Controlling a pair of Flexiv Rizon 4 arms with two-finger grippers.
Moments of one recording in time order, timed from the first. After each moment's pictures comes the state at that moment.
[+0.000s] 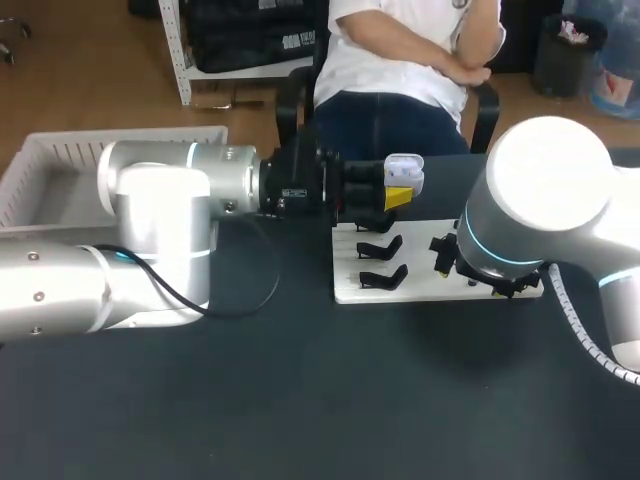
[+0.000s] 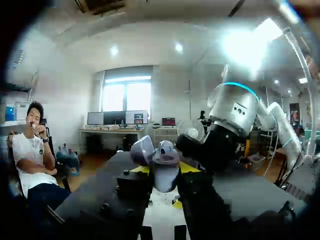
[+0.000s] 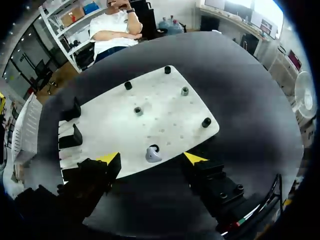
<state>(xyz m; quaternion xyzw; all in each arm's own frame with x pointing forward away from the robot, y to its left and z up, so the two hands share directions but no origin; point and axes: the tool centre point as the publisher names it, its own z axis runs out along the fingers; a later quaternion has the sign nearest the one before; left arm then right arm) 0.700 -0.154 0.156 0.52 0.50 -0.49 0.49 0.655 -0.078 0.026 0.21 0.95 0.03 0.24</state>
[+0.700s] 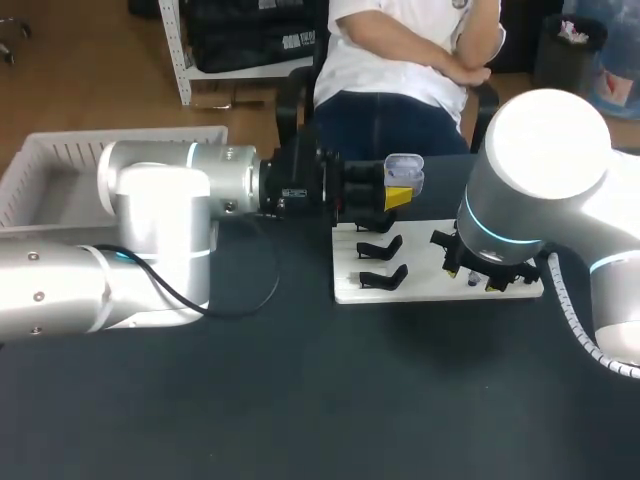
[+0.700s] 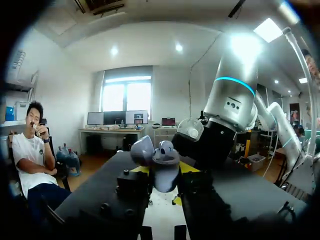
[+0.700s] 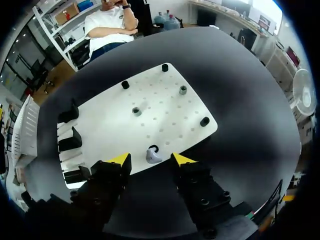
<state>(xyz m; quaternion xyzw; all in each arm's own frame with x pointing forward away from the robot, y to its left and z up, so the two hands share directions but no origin) 0.700 -0.154 0.156 0.52 0.50 -0.49 0.49 0.656 -0.079 0.029 0.22 0.95 0.03 0.21</state>
